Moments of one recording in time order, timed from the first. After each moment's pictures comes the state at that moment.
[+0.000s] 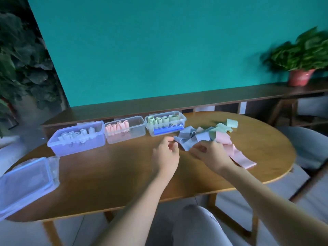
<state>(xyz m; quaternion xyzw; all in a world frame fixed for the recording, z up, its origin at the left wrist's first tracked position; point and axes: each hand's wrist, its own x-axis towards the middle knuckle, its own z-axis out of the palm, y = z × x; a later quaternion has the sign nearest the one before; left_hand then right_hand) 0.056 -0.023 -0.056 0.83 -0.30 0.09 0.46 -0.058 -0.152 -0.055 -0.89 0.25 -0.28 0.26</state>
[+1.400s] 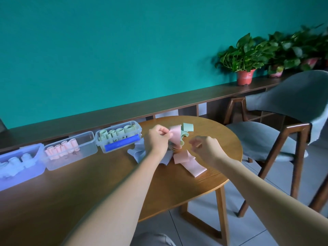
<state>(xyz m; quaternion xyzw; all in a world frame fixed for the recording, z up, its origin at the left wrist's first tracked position) 0.017 -0.197 -0.026 0.77 -0.35 -0.01 0.53 -0.144 -0.283 -0.057 -0.85 0.36 -0.28 0.26</state>
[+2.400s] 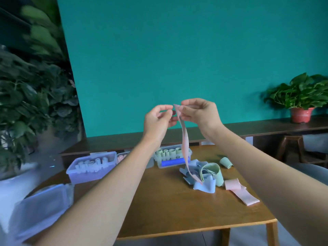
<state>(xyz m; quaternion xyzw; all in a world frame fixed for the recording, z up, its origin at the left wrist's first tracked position) 0.059 -0.005 0.144 0.53 -0.39 -0.03 0.75 -0.041 -0.113 0.162 -0.64 0.01 -0.44 0.63</state>
